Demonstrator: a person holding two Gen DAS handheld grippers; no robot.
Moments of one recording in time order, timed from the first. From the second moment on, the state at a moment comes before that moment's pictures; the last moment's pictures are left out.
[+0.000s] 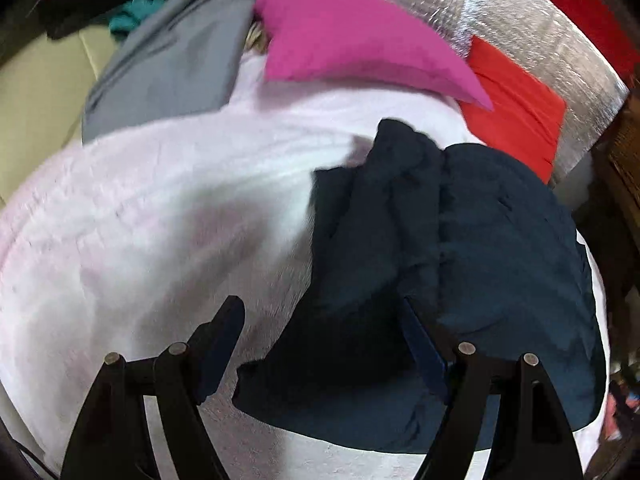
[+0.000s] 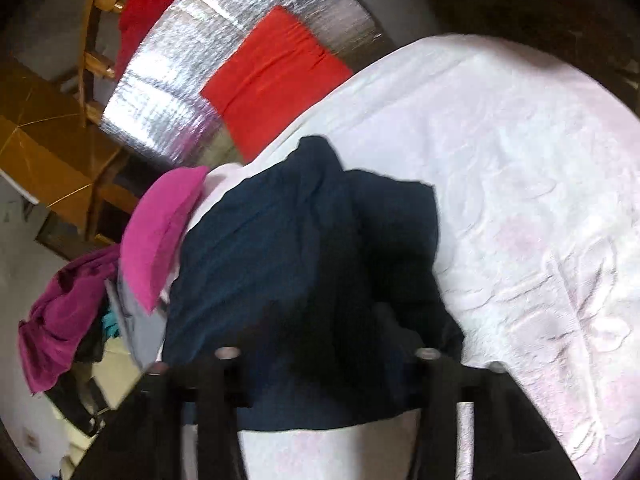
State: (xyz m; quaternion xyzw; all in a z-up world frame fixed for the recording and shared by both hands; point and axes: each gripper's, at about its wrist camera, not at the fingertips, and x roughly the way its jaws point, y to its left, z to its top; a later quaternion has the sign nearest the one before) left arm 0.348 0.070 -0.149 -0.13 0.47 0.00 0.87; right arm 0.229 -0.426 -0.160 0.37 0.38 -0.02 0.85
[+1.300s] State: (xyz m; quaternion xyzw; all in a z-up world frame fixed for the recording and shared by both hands) left arm 0.372 0.085 -0.188 -0.26 0.54 -0.10 0.80; right arm 0.289 -0.432 -0.214 0.33 0.43 -0.06 0.84
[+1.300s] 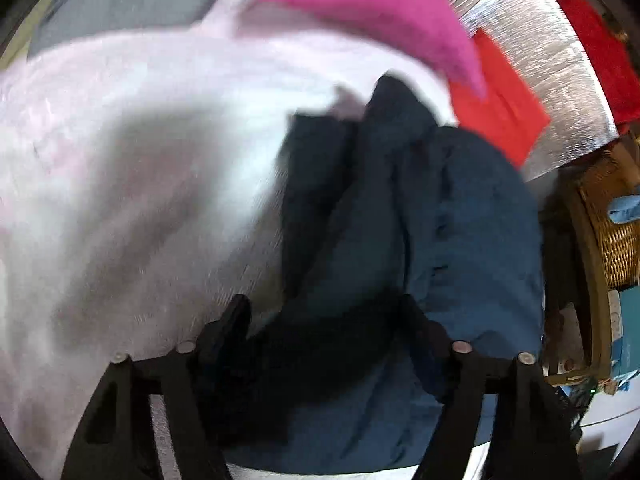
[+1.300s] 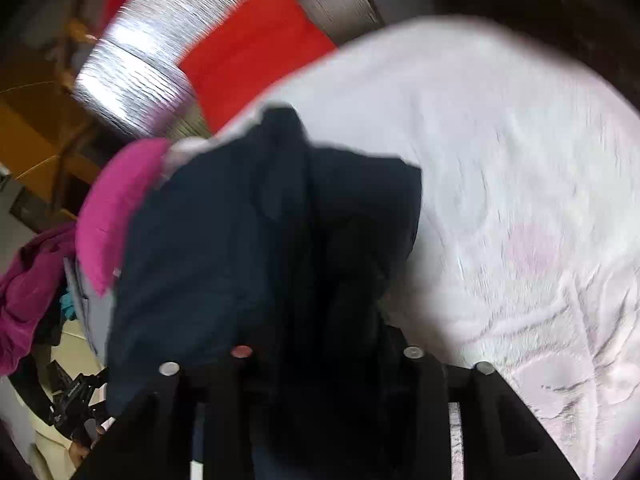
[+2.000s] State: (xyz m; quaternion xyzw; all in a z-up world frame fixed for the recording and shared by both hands) left arm 0.281 -0.017 -0.101 0.07 0.37 -0.03 0.93; right arm 0.239 -0.392 -0.144 0.27 0.35 -0.07 0.89
